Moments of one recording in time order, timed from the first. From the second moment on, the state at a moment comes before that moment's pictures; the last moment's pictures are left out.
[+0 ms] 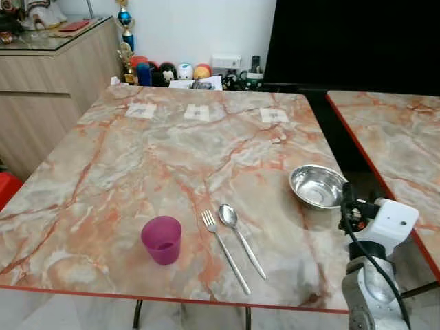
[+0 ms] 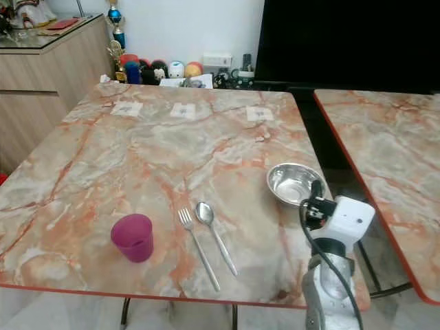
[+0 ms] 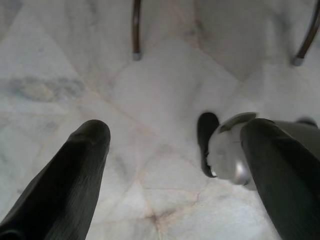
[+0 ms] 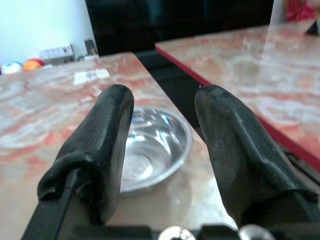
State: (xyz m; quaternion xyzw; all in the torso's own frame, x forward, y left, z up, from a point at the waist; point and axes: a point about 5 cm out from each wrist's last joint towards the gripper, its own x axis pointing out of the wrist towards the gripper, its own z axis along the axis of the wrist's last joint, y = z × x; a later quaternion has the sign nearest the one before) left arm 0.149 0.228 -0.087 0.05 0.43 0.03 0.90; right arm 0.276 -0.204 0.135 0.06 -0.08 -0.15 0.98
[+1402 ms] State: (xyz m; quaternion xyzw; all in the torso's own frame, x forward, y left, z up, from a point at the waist) left arm 0.142 0.232 -0.089 0.05 0.45 0.03 0.89; right arm 0.364 -0.210 0.116 0.27 0.07 -0.20 0.94
